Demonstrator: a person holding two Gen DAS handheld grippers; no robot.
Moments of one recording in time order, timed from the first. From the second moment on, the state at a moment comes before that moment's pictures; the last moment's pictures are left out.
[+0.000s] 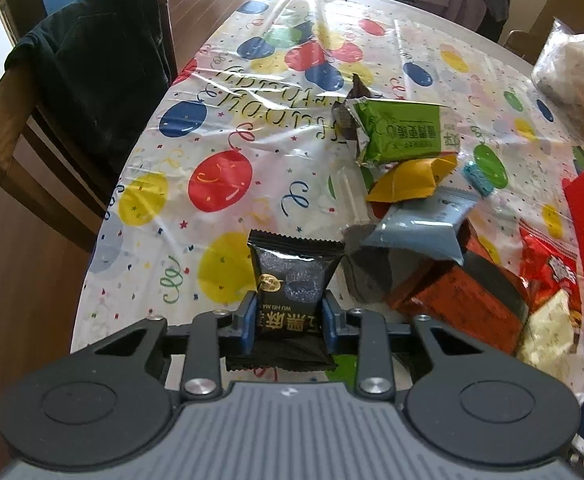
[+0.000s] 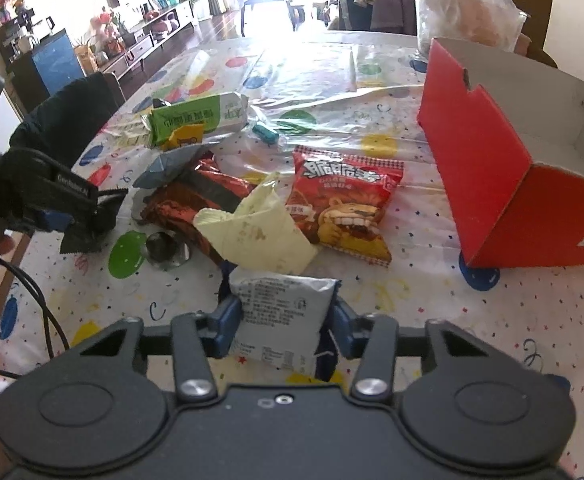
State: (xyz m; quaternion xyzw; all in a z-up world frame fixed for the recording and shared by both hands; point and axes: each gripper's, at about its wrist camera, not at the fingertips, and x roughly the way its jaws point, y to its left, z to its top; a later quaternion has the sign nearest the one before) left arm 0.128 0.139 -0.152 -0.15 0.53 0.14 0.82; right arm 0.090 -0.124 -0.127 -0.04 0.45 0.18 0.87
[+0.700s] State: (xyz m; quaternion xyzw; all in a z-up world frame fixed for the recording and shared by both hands) left arm 0.070 0.096 -0.105 -0.12 0.50 0.10 0.85; right arm 0.068 -0.150 -0.092 -0.01 0.41 0.25 0.88
